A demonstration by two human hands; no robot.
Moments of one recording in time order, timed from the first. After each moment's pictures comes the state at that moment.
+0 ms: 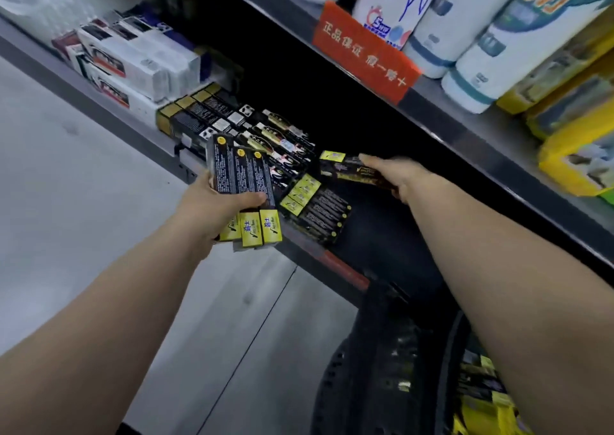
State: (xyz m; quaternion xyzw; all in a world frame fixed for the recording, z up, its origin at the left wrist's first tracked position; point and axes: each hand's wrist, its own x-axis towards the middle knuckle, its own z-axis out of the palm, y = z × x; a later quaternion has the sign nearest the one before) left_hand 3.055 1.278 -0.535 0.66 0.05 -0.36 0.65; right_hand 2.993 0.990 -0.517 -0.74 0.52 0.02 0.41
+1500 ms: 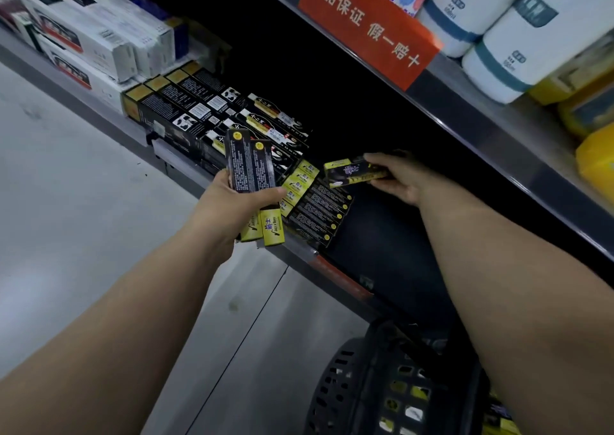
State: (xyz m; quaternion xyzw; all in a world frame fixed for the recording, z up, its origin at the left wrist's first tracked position) left_hand 3.053 1.221 -0.563 0.60 0.05 -0.39 0.69; right_hand 2.992 0.955 -0.536 -0.64 0.49 0.01 0.59
